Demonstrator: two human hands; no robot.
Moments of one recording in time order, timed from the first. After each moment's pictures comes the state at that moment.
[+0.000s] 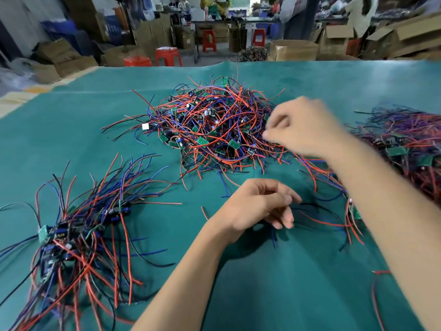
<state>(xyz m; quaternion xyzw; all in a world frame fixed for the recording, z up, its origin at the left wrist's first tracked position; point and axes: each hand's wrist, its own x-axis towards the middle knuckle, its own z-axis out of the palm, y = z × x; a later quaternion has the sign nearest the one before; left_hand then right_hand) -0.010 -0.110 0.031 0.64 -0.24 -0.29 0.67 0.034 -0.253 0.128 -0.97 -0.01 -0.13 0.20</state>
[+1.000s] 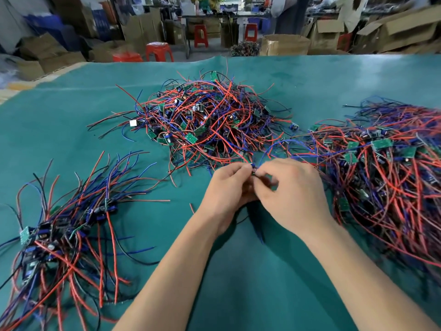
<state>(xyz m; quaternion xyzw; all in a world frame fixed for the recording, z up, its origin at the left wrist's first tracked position) 0.000 -0.115 0.026 0.56 -0.07 -0.20 0.80 -0.035 -0.241 0.031 -0.93 -0.05 -0.29 0.21</state>
